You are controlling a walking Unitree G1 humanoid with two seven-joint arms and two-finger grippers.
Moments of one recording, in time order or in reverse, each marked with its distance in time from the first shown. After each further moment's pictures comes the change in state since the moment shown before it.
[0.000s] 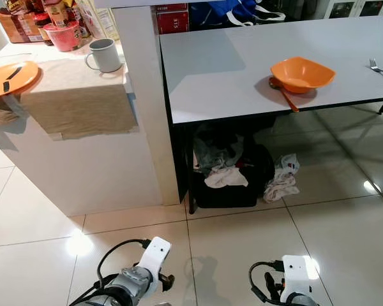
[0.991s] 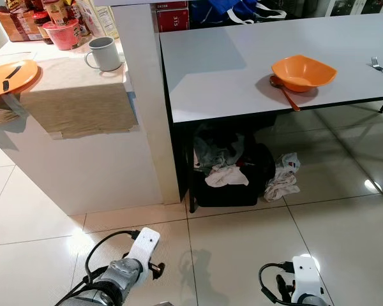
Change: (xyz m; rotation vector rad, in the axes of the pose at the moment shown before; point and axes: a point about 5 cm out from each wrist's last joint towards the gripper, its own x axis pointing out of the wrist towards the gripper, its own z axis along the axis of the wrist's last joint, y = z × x) left arm -0.006 0.025 0.008 -0.023 -0.070 0.054; right arm -0.002 -0.022 -0.001 -0.034 0.021 -0.064
